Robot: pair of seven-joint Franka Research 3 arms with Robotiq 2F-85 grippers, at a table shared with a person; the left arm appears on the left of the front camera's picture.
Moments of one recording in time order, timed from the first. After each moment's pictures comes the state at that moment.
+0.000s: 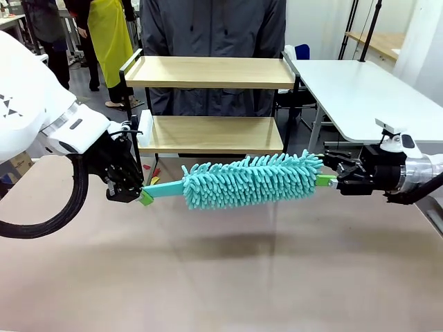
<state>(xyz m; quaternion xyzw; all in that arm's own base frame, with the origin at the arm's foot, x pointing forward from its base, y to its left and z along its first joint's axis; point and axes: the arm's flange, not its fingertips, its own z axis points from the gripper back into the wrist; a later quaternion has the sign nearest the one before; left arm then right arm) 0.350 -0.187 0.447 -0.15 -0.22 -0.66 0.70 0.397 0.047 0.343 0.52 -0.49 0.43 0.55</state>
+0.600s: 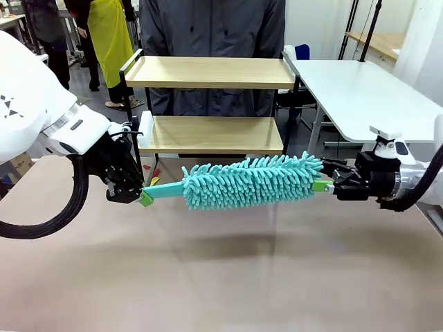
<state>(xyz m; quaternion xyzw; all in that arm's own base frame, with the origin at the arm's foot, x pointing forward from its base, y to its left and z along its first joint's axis) 0.349 -0.188 0.447 -0.15 -0.22 -0.66 0.70 0.395 0.050 0.325 0.54 -0.47 0.42 0.56</state>
